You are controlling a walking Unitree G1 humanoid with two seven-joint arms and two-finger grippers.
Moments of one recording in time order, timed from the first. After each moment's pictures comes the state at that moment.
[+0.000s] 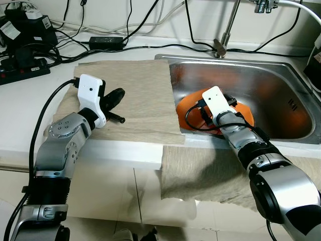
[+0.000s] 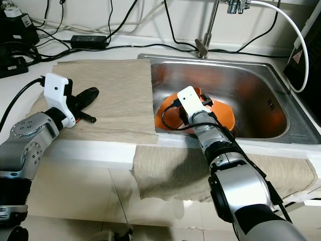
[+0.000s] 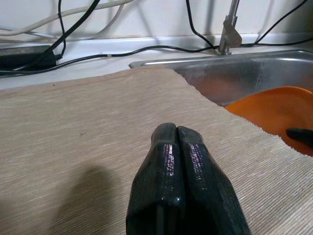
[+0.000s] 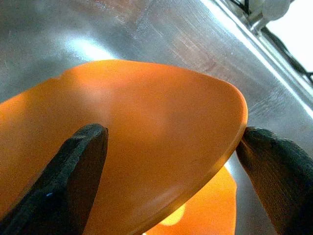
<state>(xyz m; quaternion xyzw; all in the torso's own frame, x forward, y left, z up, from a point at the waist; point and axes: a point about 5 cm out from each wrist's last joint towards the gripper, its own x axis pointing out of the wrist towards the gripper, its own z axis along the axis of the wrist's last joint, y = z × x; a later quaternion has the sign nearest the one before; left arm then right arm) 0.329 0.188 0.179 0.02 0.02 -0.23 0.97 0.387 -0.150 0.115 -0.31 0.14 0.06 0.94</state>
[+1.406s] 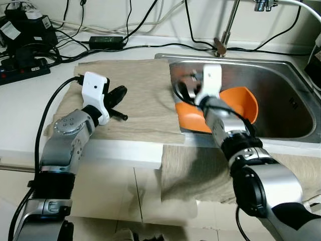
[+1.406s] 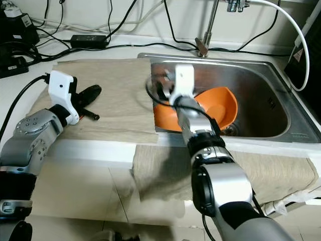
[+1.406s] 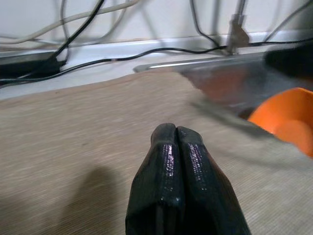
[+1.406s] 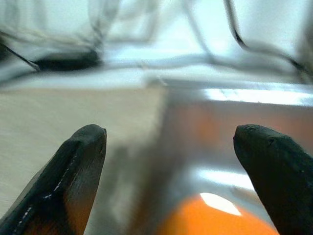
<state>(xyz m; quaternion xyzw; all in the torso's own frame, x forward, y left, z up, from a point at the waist) 0.341 0.181 0.180 0.04 0.01 -0.21 0.98 0.401 -0.077 0.187 0.03 0.00 0.15 0.99</state>
